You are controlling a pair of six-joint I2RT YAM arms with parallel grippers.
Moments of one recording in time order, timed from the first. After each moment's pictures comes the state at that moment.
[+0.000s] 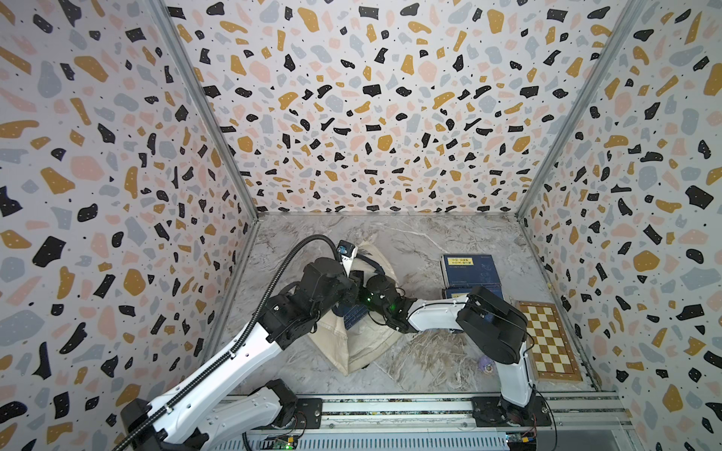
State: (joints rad) left arm -0.73 0.99 1.02 -0.56 -0.21 -0.15; right arm 1.00 2.01 1.14 0.60 0.12 0.80
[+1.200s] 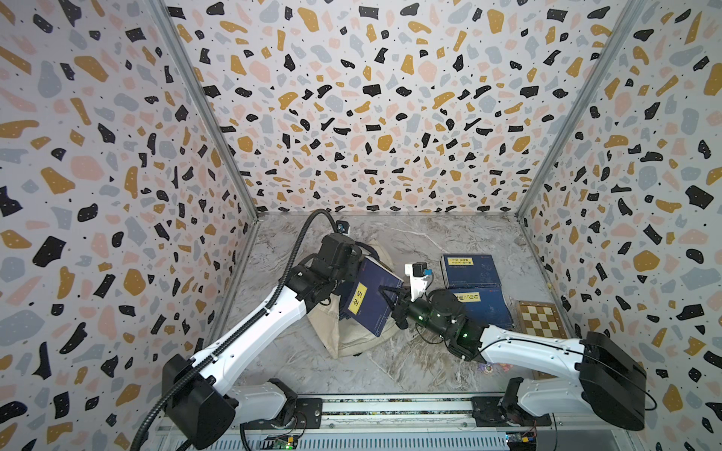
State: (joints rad) left arm -0.59 1.27 1.17 -0.57 -0.34 -0.26; right arm 1.01 1.25 0.62 0.58 0.07 0.56
